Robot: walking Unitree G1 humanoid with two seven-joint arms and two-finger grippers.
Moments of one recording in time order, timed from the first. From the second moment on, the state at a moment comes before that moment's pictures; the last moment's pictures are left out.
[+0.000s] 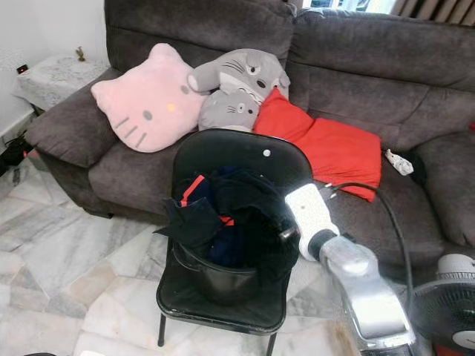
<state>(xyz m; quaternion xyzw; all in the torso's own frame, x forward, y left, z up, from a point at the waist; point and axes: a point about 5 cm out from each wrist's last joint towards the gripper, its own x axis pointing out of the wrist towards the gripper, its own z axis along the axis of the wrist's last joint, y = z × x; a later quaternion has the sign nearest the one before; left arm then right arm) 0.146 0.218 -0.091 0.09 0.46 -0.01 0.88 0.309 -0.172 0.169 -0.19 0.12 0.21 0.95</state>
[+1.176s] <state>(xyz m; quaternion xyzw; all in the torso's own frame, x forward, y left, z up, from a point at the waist) 0.147 0.215 -0.091 0.09 0.46 -0.01 0.88 0.314 -0.201 0.162 -0.26 0.17 0.18 0.93</state>
